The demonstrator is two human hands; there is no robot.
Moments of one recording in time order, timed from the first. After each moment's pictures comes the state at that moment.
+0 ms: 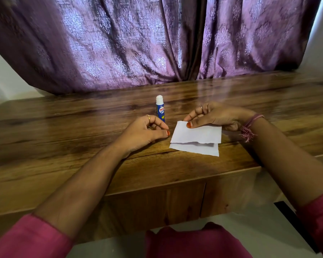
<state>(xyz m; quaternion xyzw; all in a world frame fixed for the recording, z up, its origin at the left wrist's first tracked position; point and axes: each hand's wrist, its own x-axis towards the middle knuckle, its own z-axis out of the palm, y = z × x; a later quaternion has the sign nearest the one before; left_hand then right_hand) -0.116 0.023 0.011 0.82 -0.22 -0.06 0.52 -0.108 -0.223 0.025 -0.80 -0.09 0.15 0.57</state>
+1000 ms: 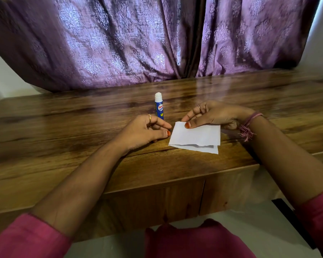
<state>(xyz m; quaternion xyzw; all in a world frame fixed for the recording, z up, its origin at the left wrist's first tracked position) -0.111 0.024 0.007 0.82 -0.24 -0.08 0.51 -0.109 -0.220 0.024 -0.81 -0.10 0.16 0.55</state>
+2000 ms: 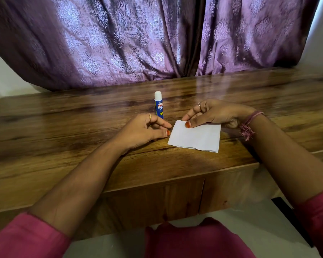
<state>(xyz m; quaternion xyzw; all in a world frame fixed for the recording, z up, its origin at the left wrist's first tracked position) -0.109 0.026 0.003 0.83 -0.26 -0.07 0.49 -0.110 -0.220 0.023 -0.81 -0.10 0.17 0.56</state>
